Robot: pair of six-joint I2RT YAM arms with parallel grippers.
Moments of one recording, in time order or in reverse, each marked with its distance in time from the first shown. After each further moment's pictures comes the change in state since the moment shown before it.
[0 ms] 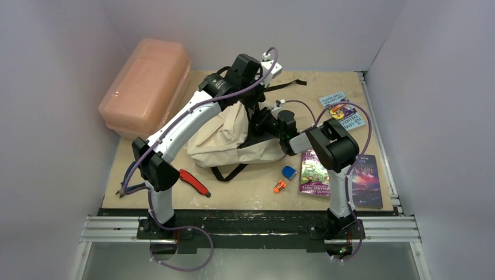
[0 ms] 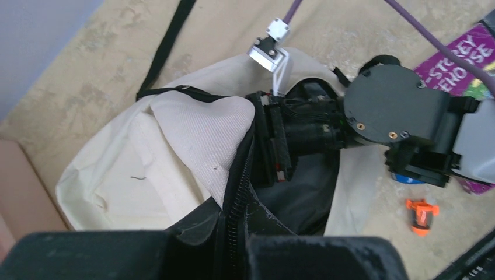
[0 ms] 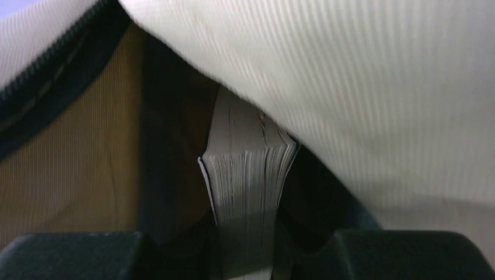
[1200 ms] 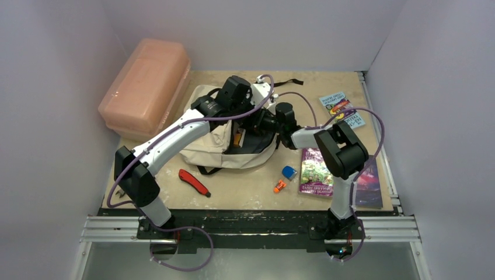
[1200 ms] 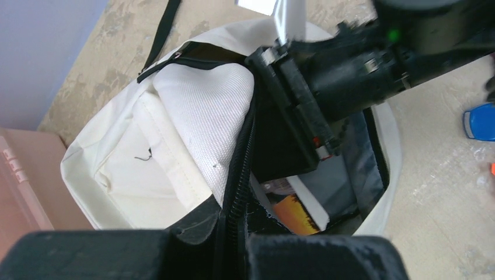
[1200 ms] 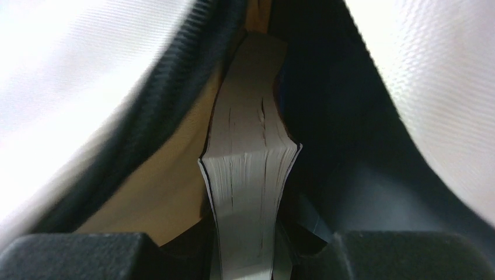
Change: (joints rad) left arm -0.004 -0.199 -0.456 0.276 -0.107 0.207; right arm -0.004 -0.155 0.051 -0.377 -0.137 -0.227
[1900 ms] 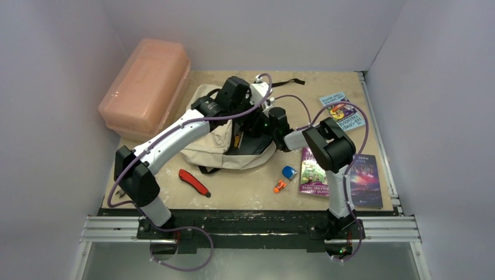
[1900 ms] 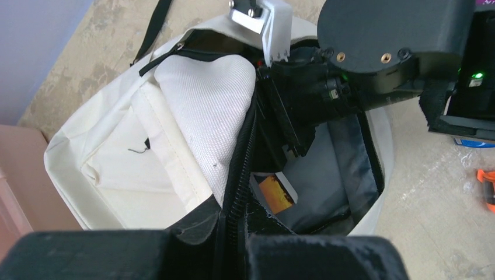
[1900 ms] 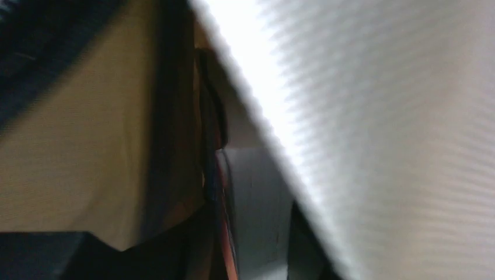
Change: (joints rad) left arm 0.009 0.000 -0.009 0.008 0.039 -0.035; right arm 0.047 0.188 0.048 0.139 0.163 -0.072
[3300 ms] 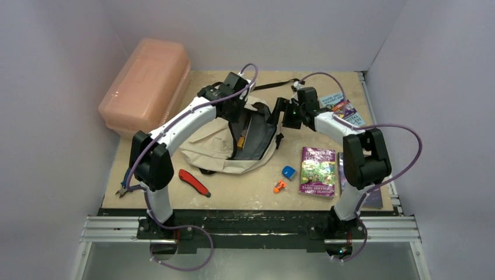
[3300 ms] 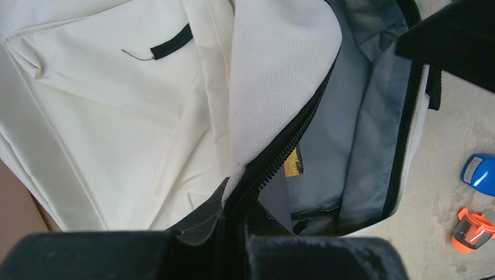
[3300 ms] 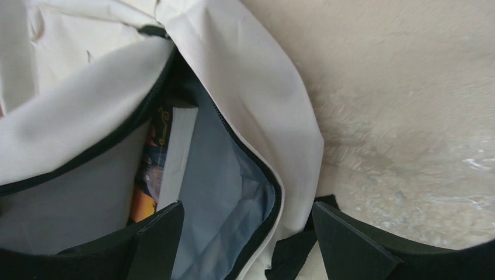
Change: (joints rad) left arm 0.109 0.187 0.110 -0.201 -0.050 -0.378; right arm -0.256 -0.380 0.117 -0.961 0.124 -0.640
